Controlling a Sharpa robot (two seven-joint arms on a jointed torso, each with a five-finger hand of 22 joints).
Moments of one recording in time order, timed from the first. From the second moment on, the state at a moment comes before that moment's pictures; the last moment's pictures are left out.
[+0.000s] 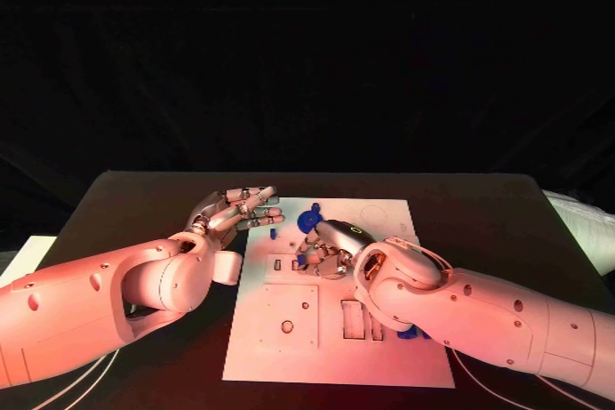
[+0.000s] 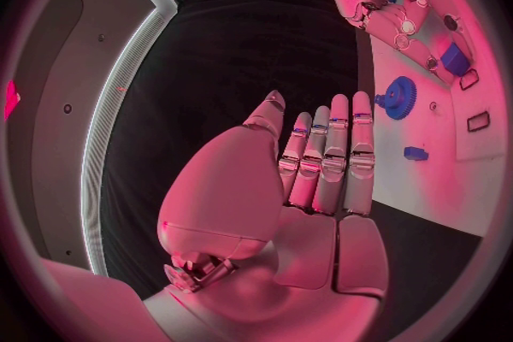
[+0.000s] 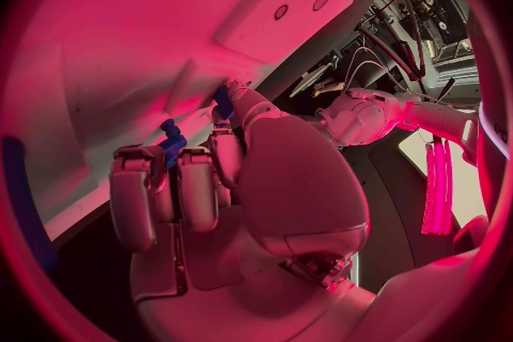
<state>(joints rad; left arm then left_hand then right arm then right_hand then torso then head) 1.15 -0.90 -0.04 1.65 0.12 -0.39 0.45 1.44 0.01 0.05 0.13 0.11 0.97 0.21 0.07 0.07 1.05 0.16 0.08 0.07 1.10 0.12 0.14 0.19 0.17 1.03 0.23 0.15 0.07 0.98 -0.60 0.11 1.55 -1.55 -0.33 -0.30 1.40 -0.07 0.24 0.10 0.16 1.15 0.10 0.09 0.07 1.42 0.02 1.16 1.40 1.47 -0.05 1.48 1.31 0.04 1.47 0.06 1.52 1.31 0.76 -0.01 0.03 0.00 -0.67</state>
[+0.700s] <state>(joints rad) 1.15 -0.90 -0.04 1.65 0.12 -0.39 0.45 1.44 0.01 0.05 0.13 0.11 0.97 0.21 0.07 0.07 1.05 0.16 0.08 0.07 1.10 0.12 0.14 0.19 0.17 1.03 0.23 0.15 0.07 0.97 -0.61 0.11 1.58 -1.59 -0.32 -0.32 1.38 -0.09 0.24 0.10 0.16 1.14 0.10 0.10 0.07 1.41 0.02 1.15 1.35 1.47 -0.05 1.47 1.31 0.04 1.47 0.06 1.51 1.31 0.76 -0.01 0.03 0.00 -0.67</state>
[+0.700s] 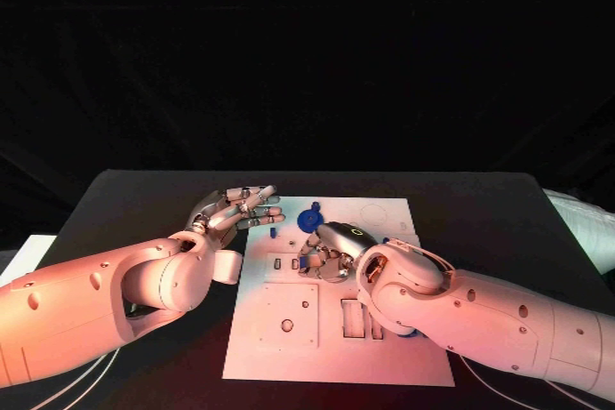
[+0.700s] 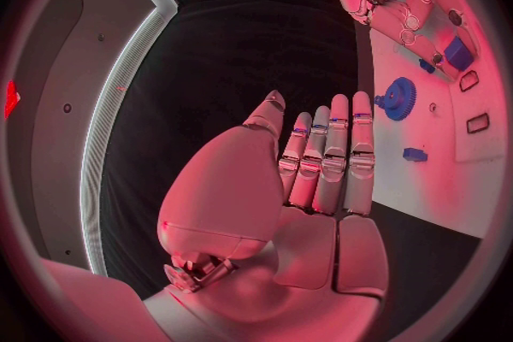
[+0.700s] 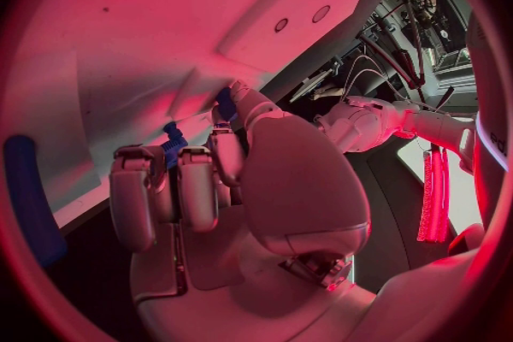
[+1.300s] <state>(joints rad) 1.15 -0.90 -0.04 1.65 0.12 -0.39 0.45 1.44 0.01 0.05 0.13 0.11 0.97 0.21 0.07 0.07 1.05 0.16 0.08 0.07 1.10 0.12 0.14 0.19 0.17 1.03 0.23 0.15 0.07 0.96 -0.61 0.10 1.58 -1.61 -0.34 -0.34 1.33 -0.13 0.22 0.12 0.16 1.05 0.13 0.07 0.06 1.34 0.05 0.99 1.18 1.47 -0.03 1.46 1.31 0.04 1.46 0.08 1.51 1.31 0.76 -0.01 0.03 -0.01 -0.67</state>
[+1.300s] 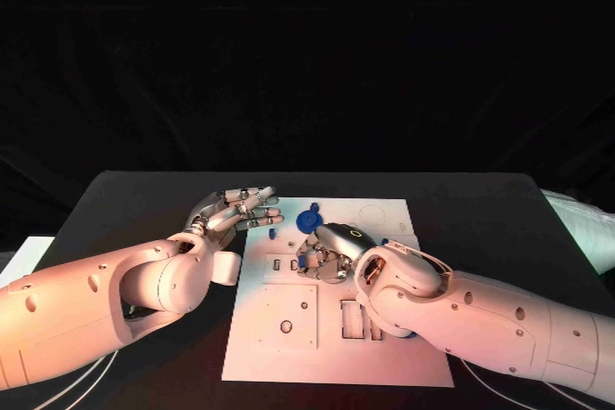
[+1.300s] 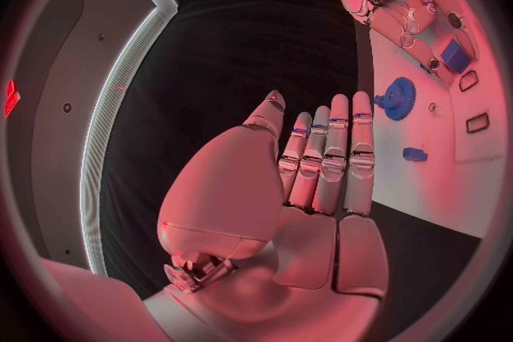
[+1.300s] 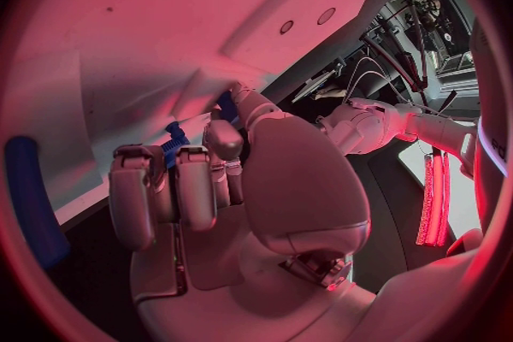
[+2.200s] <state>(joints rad) 1.15 -0.90 -0.04 1.64 0.07 -0.37 0.39 1.43 0.02 0.06 0.12 0.11 1.03 0.16 0.08 0.07 1.20 0.10 0.11 0.09 1.42 0.02 0.35 0.36 0.17 1.30 0.13 0.32 0.16 0.94 -0.72 0.17 1.77 -1.62 -0.54 -0.31 1.31 -0.17 0.11 0.18 0.18 1.02 0.13 0.07 0.07 1.33 0.05 0.98 1.15 1.47 -0.03 1.45 1.31 0.04 1.46 0.08 1.50 1.31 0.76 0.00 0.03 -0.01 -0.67</state>
